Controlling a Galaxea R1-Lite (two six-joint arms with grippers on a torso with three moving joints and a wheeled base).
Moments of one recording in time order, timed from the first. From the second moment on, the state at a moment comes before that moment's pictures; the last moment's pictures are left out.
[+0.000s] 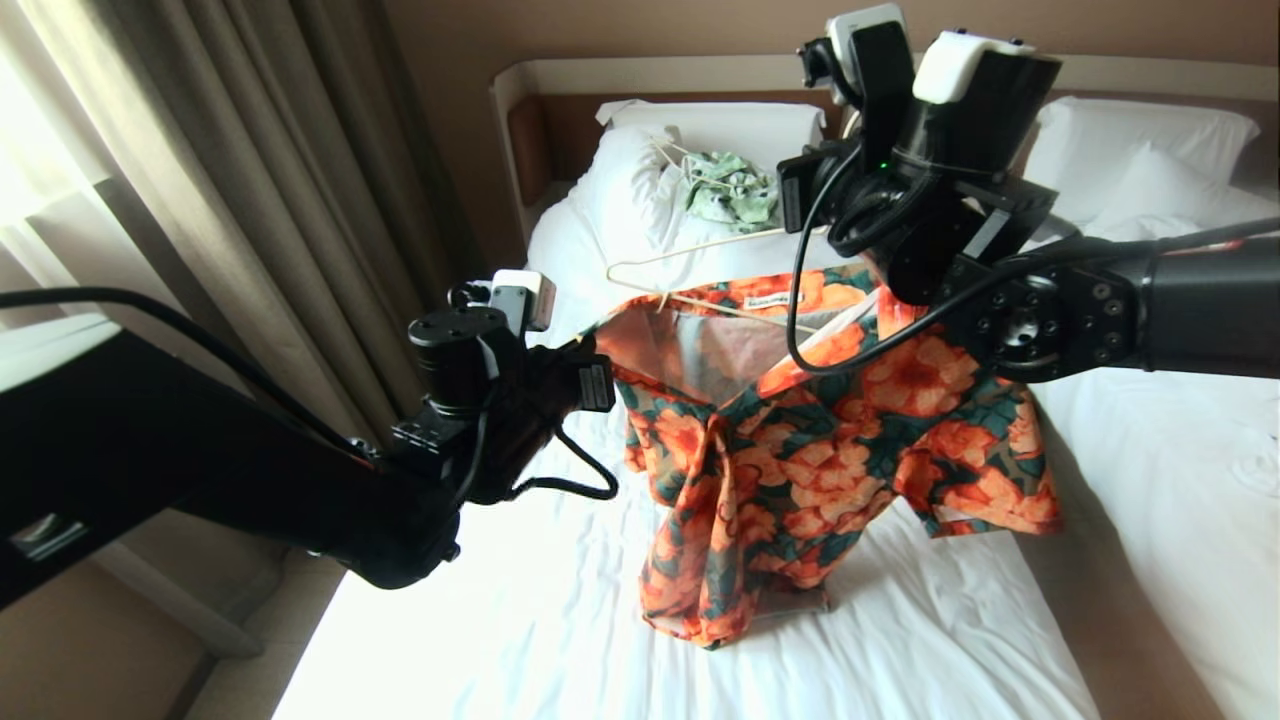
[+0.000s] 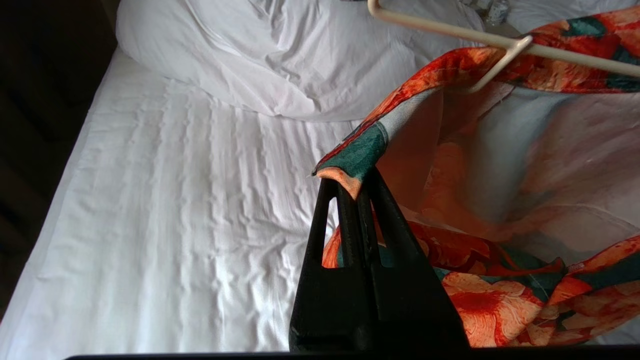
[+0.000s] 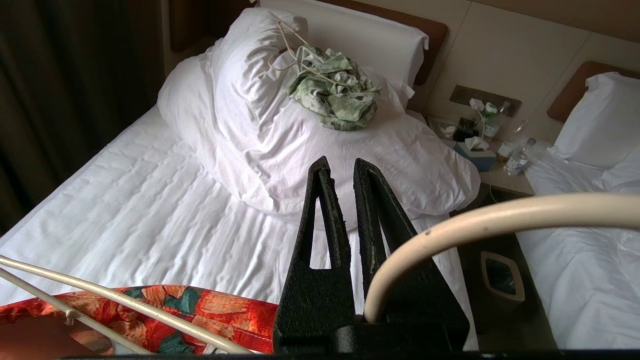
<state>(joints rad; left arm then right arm) -0.53 1.98 -0.93 -1.07 0.27 0.00 0.58 2.03 -1.74 -0.55 -0.48 -0.31</state>
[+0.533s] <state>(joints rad) -0.44 1.98 -0.76 -1.18 0.27 0.01 0.61 2.15 -1.78 -0.58 -0.48 -0.31</state>
